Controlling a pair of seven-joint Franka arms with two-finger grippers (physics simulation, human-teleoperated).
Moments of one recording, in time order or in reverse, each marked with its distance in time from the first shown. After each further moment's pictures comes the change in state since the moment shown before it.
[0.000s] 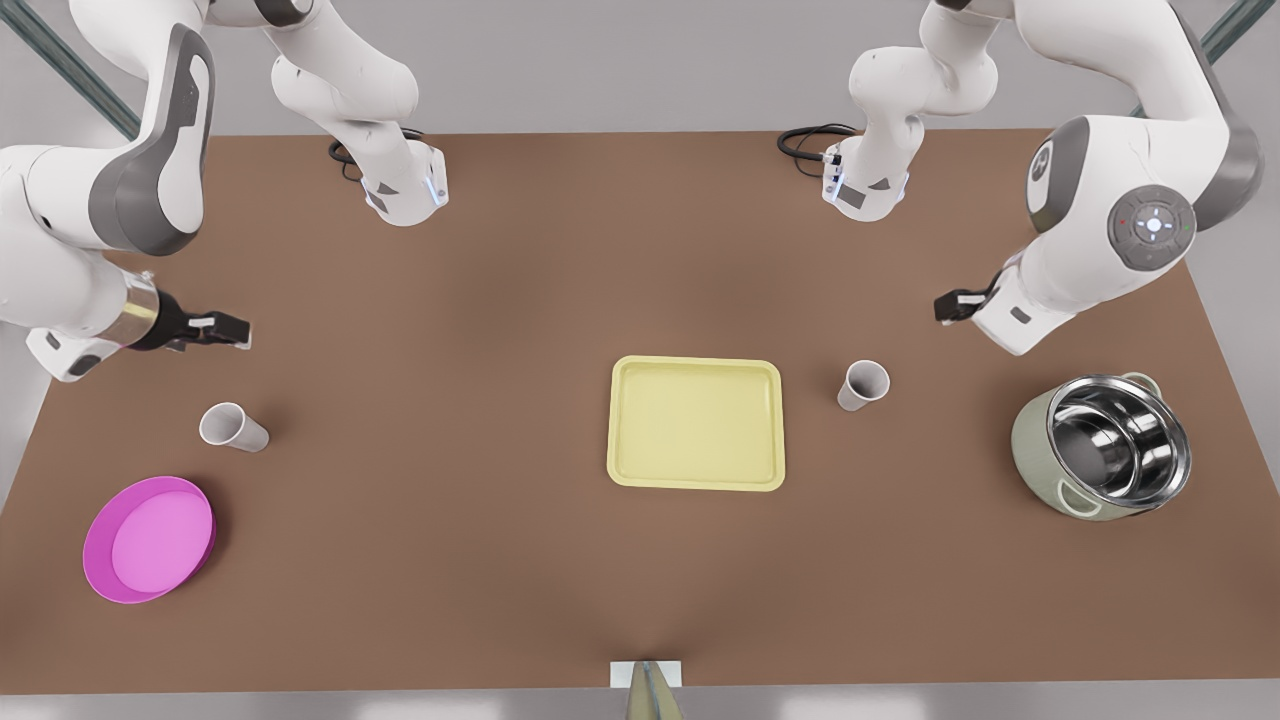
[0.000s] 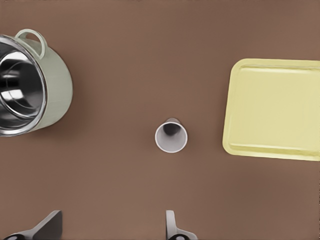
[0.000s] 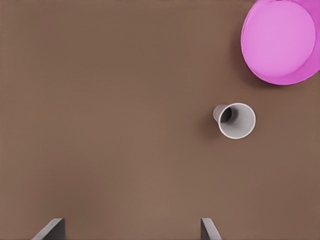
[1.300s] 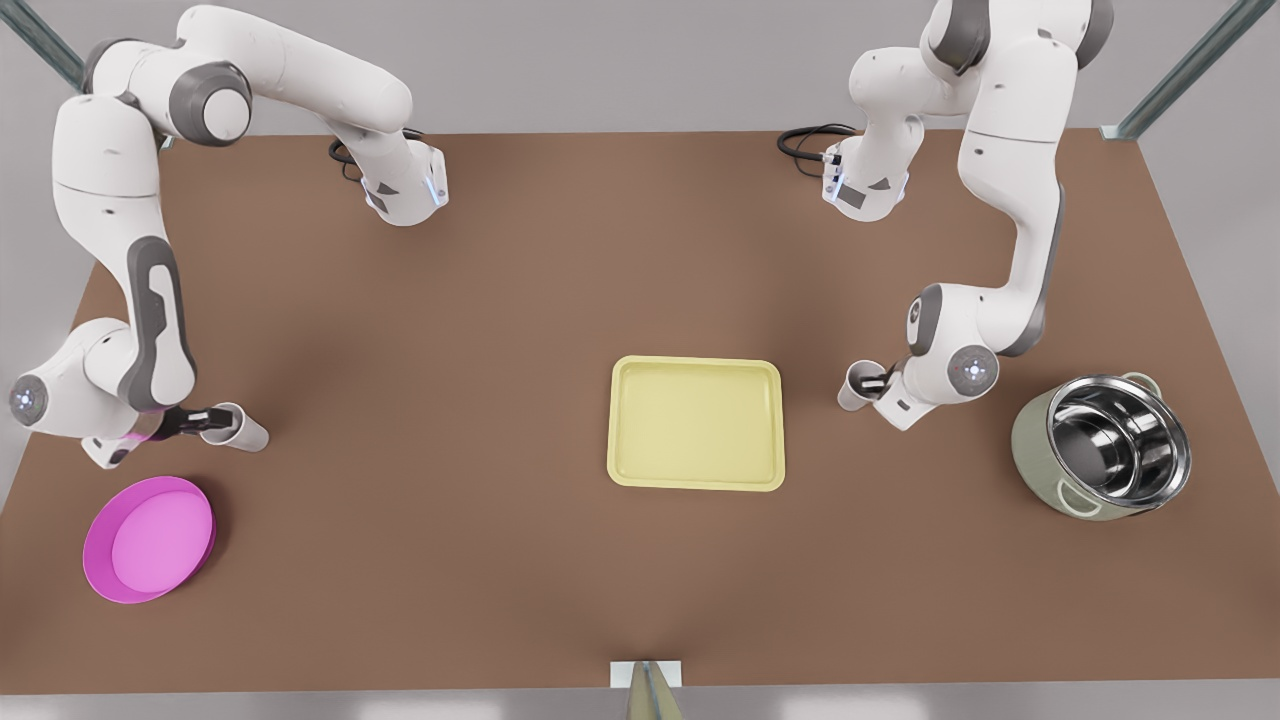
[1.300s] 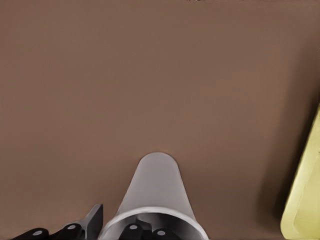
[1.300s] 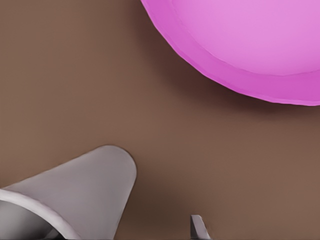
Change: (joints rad) left arm 0.021 0.210 0.011 -0.653 -0.089 0.805 -0.008; right arm -0.376 0.485 0.009 -0.211 0.015 0.662 -0.459
